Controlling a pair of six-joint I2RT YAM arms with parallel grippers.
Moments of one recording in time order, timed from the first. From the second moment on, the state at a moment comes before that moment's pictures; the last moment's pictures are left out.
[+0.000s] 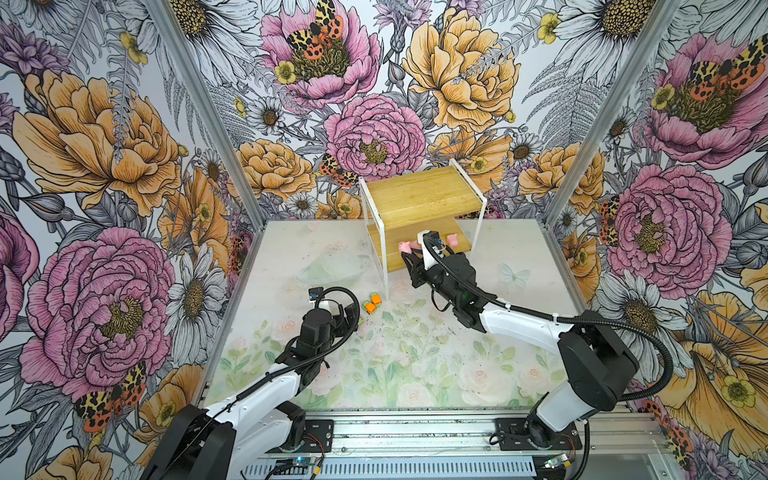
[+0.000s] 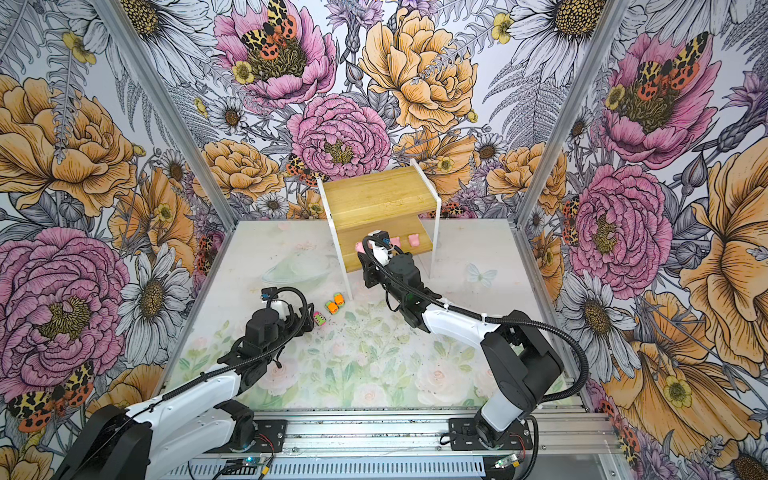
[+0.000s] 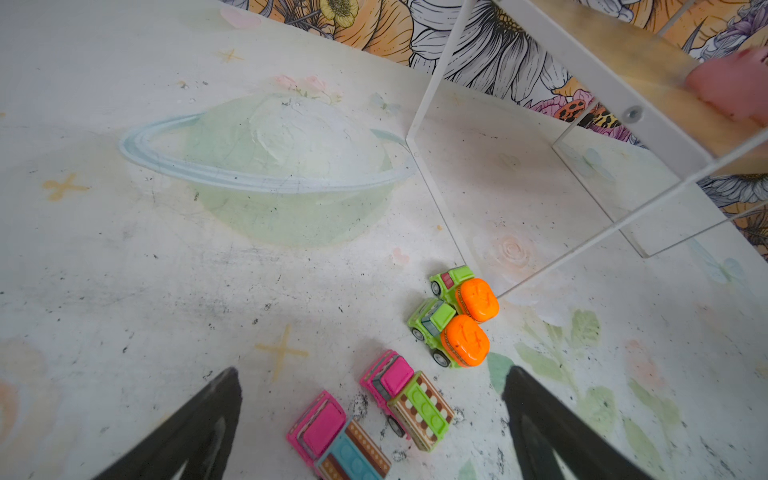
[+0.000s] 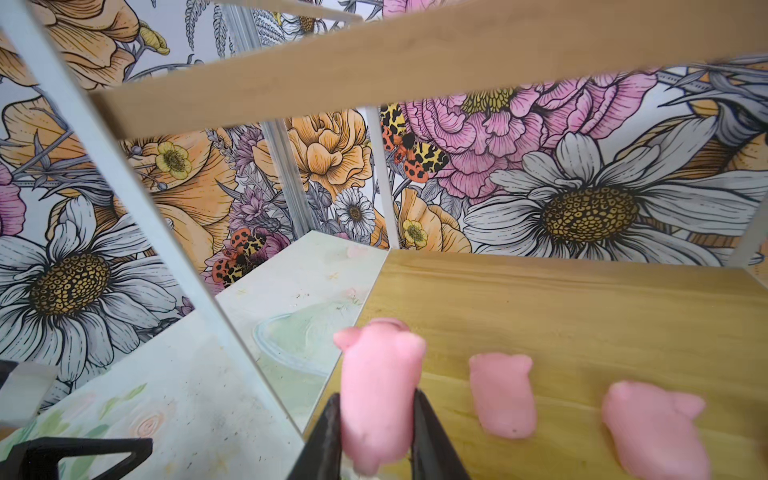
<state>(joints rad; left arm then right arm) -0.43 1.01 0.27 0.28 -0.23 -0.45 0.68 1.62 0.97 0.52 0.03 0.17</state>
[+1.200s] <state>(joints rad) -0.41 0.99 0.27 0.28 -0.20 -0.45 0.71 1.82 1.17 0.35 0.11 0.23</state>
